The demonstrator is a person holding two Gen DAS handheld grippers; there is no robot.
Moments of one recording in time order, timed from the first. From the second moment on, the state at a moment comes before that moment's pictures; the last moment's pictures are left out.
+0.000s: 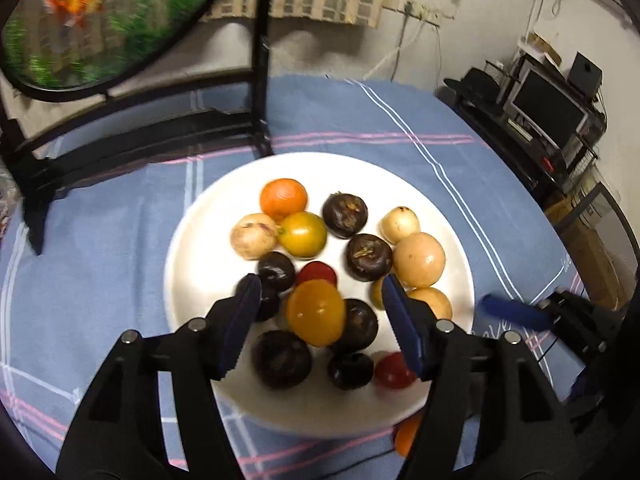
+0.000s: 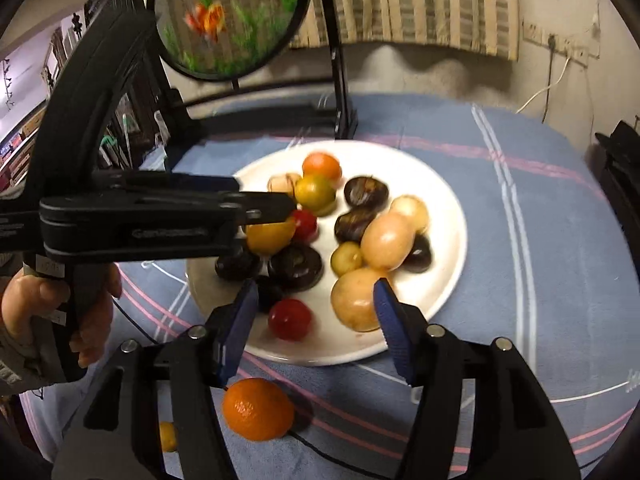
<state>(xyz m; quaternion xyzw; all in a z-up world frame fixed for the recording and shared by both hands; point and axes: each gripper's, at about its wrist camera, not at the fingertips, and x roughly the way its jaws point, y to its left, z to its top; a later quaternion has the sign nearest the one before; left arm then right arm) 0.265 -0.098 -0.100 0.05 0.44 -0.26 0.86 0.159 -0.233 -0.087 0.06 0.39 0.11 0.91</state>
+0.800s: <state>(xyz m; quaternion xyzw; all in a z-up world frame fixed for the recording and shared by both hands) 0.087 -0.042 -0.097 0.07 0.49 -0.16 0.85 -0.020 -0.258 -0.096 0.11 0.45 0.05 0.89</state>
